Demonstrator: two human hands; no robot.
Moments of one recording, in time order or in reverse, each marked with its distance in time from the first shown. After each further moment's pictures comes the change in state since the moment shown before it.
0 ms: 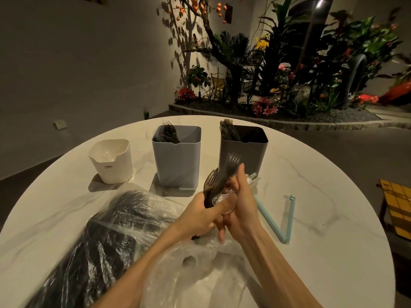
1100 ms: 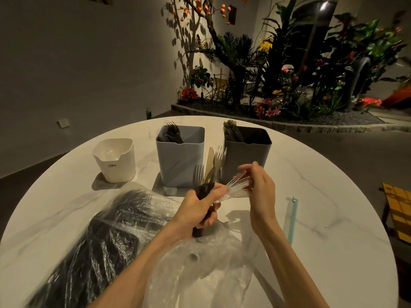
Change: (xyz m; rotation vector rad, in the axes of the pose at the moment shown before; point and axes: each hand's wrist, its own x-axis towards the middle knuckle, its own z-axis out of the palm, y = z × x) left_hand 0.008 -0.009 -0.015 -0.090 0.231 -0.216; right_hand 0.012 -0.020 -0.017 -0.565 0.293 -0.550
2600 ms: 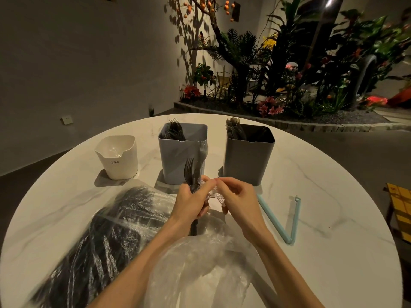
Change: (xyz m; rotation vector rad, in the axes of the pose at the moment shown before) left_hand 0.004 -0.004 -0.004 -0.029 0.315 0.026; right_hand -0.025 0.009 0.018 -0.166 -0.292 0.020
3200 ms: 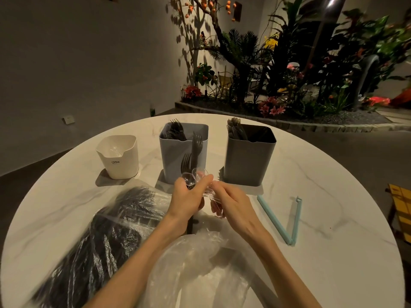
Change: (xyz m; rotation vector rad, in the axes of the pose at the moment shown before) left_hand 0.007 0.002 -0.007 0.024 0.089 0.101; right_hand -0.003 0.002 0.001 -0.176 -0.214 -0.040
